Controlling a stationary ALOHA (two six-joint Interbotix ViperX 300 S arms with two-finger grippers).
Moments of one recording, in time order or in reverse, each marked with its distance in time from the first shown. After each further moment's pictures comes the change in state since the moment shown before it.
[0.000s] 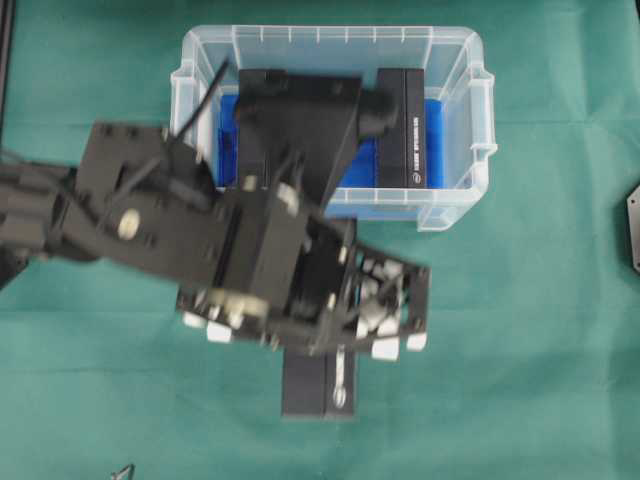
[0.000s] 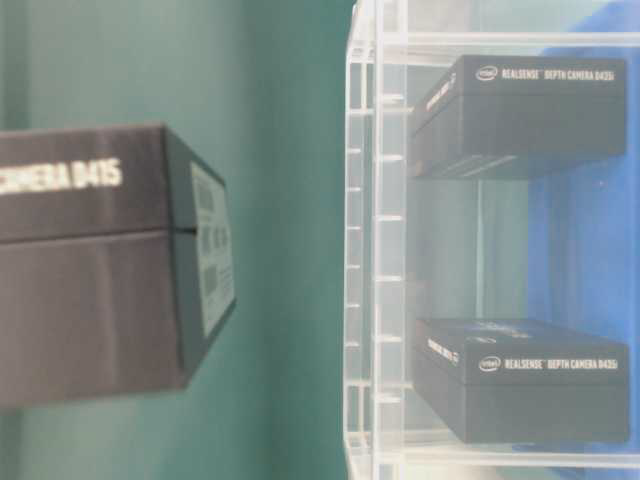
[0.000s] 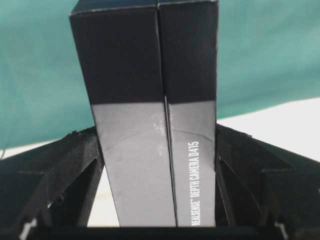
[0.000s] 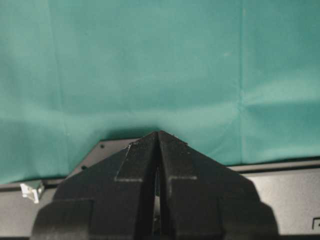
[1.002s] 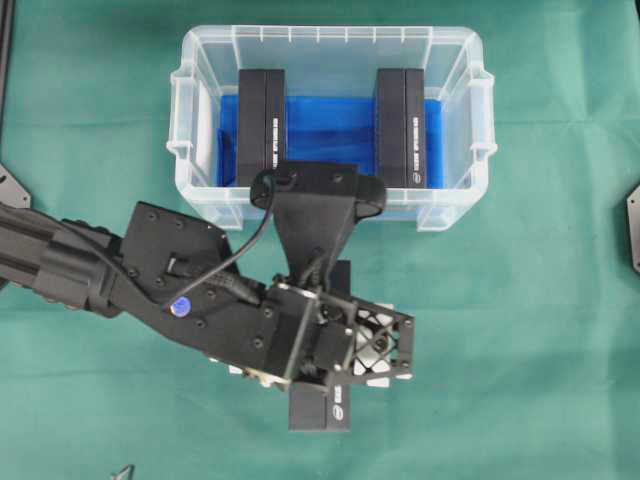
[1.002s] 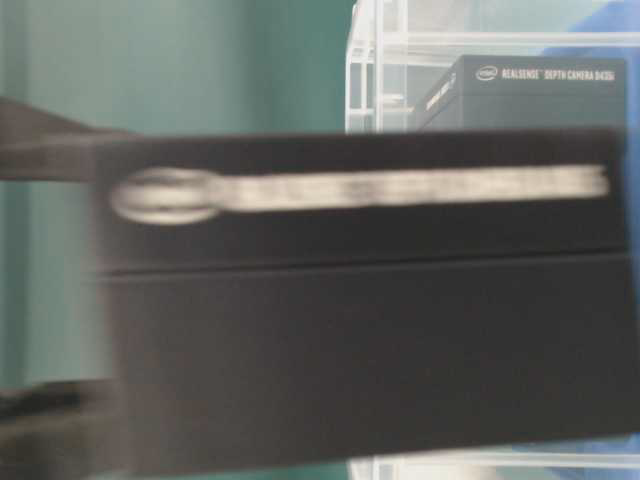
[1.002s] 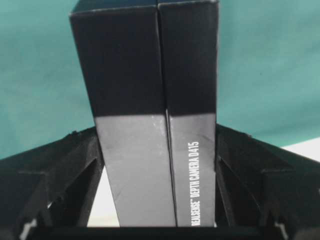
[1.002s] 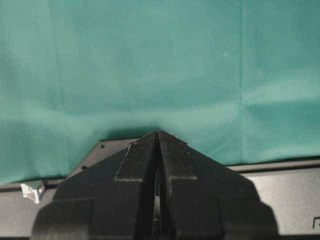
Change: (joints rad) left arm -0.049 -0.052 0.390 0.055 -0.278 -0.069; right arm 0.000 0.003 0.000 0.000 0.000 0.005
